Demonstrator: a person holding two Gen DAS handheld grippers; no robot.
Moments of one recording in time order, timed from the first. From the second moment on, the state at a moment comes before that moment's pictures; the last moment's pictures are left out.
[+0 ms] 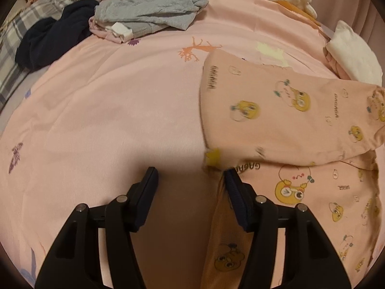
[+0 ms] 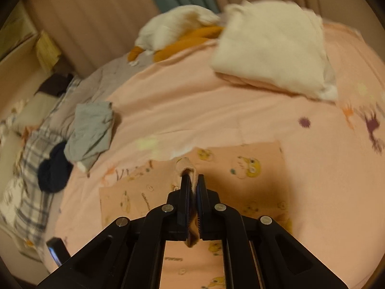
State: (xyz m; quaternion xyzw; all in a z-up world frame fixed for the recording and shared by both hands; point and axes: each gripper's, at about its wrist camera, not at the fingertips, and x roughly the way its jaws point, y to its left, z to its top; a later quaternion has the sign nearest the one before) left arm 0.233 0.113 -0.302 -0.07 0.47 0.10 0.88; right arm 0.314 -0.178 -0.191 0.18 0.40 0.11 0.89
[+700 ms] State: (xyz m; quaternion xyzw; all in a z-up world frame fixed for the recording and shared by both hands) left arm 0.216 0.086 -0.272 0.01 0.45 0.07 0.89; right arm 0.320 -0.243 -0.224 0.16 0.40 0.09 0.90
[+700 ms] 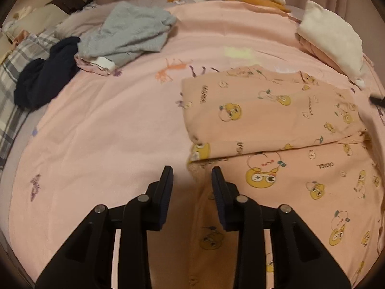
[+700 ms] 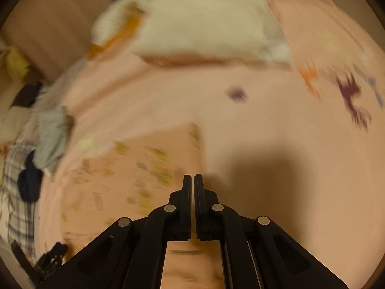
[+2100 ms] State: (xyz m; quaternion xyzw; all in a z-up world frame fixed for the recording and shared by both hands) left arm 0.018 0.104 -0.299 -0.26 0.55 -0.11 0.79; right arm 0.090 -0.270 -0.315 0.18 0.53 0.20 0.80
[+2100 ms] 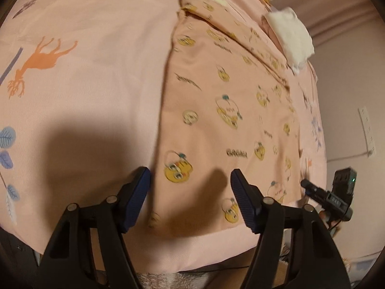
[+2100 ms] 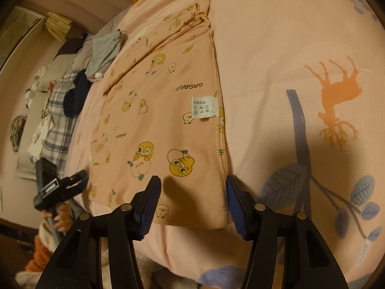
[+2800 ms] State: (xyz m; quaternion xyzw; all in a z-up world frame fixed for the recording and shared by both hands) left arm 0.025 0.069 -0.294 -0.12 0.53 -0.05 0.84; right arm 0.078 -0.257 -0.308 0.07 0.51 0.15 0.85
